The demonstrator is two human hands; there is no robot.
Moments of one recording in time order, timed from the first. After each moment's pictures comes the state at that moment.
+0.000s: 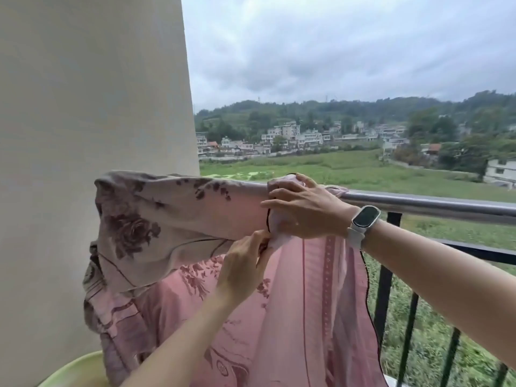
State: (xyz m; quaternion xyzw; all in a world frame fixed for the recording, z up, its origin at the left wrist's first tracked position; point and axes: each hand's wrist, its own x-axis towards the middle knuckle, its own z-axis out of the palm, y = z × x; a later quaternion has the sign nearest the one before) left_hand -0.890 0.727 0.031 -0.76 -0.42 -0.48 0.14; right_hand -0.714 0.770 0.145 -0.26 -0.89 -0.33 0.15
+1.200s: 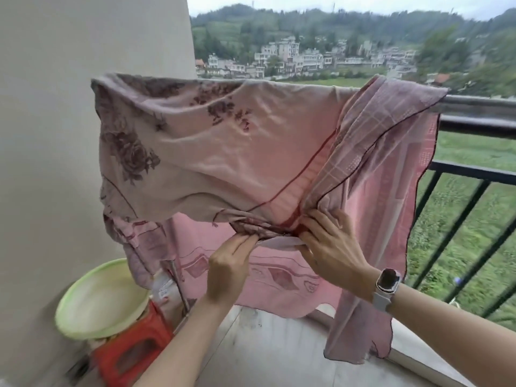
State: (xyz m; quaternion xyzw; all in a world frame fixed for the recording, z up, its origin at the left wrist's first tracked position) left_hand -0.975 0.637 -0.112 -0.69 -0.47 -0.50 0.20; right_hand -0.766 0.661 -0.061 -0.37 -0.83 -0.31 0.27
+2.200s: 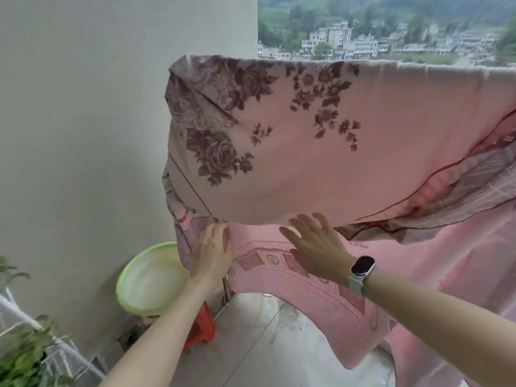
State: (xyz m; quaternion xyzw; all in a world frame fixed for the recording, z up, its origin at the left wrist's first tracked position) left_hand -1.175 0.675 -0.148 -0.56 -0.74 -0.36 0.00; right_hand -0.948 0.735 -0.102 -0.35 -0.91 -0.22 0.07
